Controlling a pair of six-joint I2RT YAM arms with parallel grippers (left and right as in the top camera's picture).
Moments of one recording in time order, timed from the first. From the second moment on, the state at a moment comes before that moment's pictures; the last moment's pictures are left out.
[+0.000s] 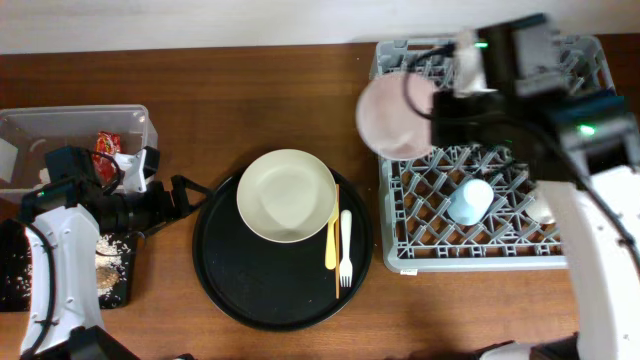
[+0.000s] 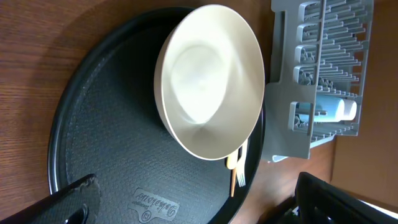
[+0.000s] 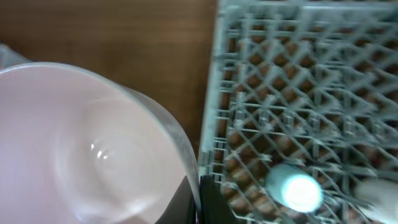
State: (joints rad) left arm 0.39 1.49 1.14 -1.09 0.77 0.14; right arm 0.25 1.56 2.04 -1.38 -0.05 0.20
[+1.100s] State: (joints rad) left arm 0.39 1.49 1.14 -1.09 0.77 0.14; right arm -0.14 2.25 2.02 -0.01 1.23 -0.64
